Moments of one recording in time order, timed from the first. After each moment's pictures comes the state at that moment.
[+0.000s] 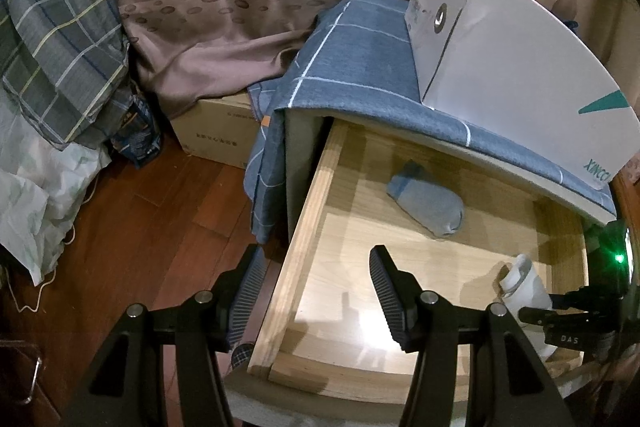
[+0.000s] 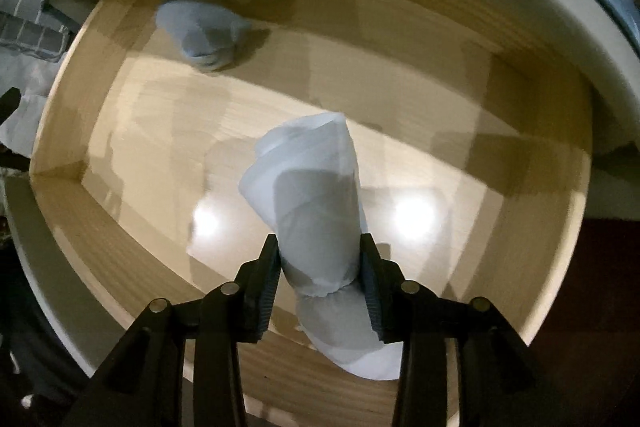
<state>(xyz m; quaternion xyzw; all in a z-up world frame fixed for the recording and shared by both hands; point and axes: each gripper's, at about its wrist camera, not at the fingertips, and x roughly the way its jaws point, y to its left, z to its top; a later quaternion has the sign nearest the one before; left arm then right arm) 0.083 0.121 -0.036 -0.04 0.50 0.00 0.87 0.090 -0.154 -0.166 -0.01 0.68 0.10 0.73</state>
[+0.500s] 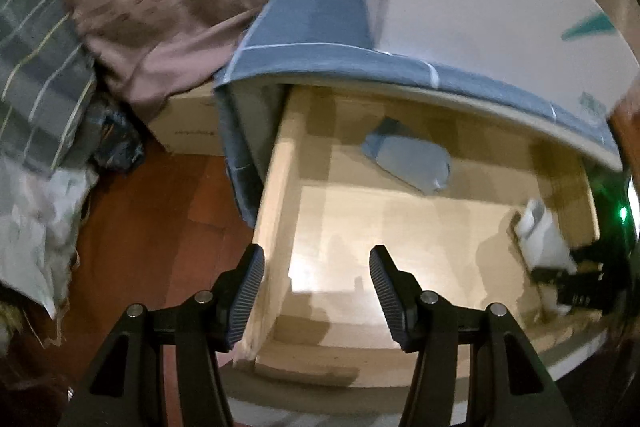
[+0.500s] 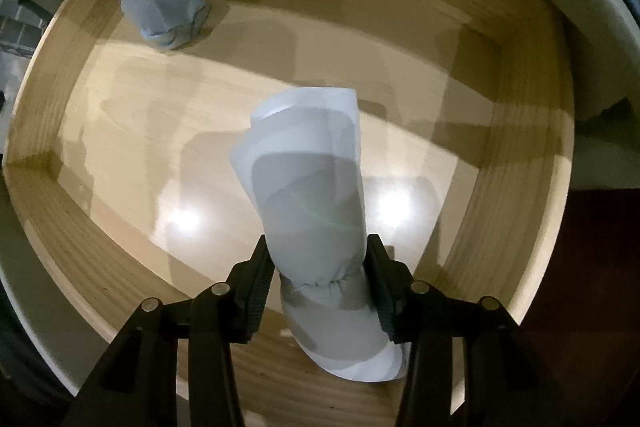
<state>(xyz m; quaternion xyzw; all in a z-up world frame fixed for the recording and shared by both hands) 0.085 0.090 -0.050 0.04 0.54 -0.06 0.84 0.100 -0.141 -0.188 -0.03 0.69 0.07 0.72</state>
